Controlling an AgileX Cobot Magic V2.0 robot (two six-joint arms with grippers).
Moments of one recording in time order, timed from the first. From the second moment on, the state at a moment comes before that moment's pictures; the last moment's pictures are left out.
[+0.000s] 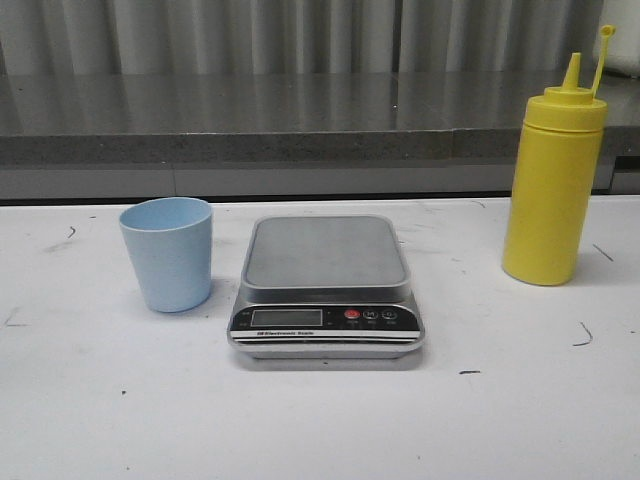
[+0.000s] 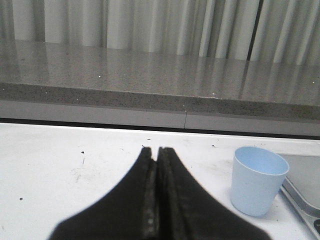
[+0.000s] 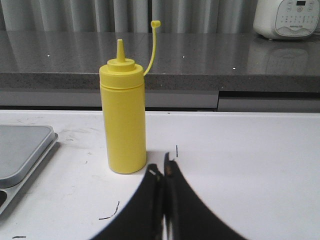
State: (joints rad) left arm -0.06 0.00 0.01 0.02 0.07 -0.11; right arm 0.01 -0.01 0.03 0.05 0.08 0.01
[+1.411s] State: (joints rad) left arm -0.06 0.00 0.01 0.02 0.07 -0.11; right arm 0.01 -0.01 0.03 0.05 0.07 0.01
